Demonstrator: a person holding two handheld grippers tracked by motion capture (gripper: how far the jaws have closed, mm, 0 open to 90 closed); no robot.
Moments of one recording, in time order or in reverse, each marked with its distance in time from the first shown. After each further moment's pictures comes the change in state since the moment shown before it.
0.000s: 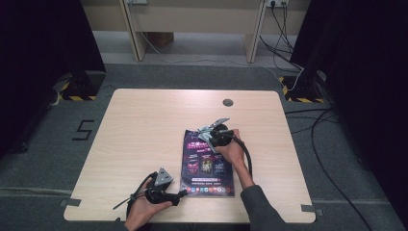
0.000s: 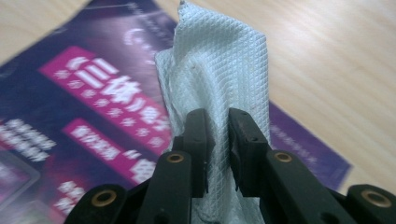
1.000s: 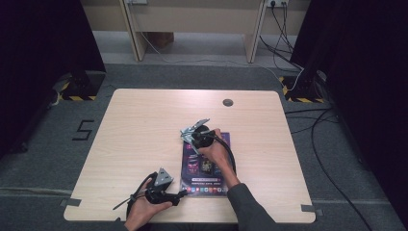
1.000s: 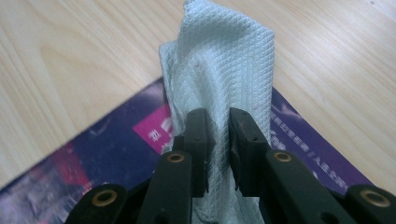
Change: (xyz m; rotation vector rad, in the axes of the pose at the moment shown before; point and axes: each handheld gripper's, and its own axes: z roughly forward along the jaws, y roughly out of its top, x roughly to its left) left arm 0.000 -0.001 0.000 -0.002 0.000 -0.006; right arm 0.047 0.029 0.018 -0.024 0.090 -0.098
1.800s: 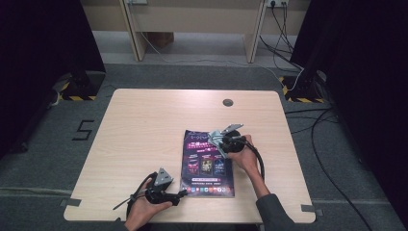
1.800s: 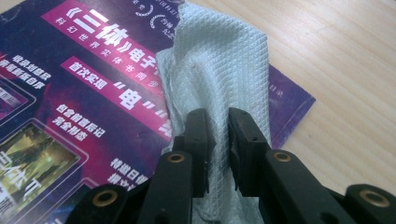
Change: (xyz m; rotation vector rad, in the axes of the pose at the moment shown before) left arm 0.000 0.000 0.000 0.003 -0.002 -0.008; right arm -0.048 -0.071 -0.050 -0.005 -0.063 0.098
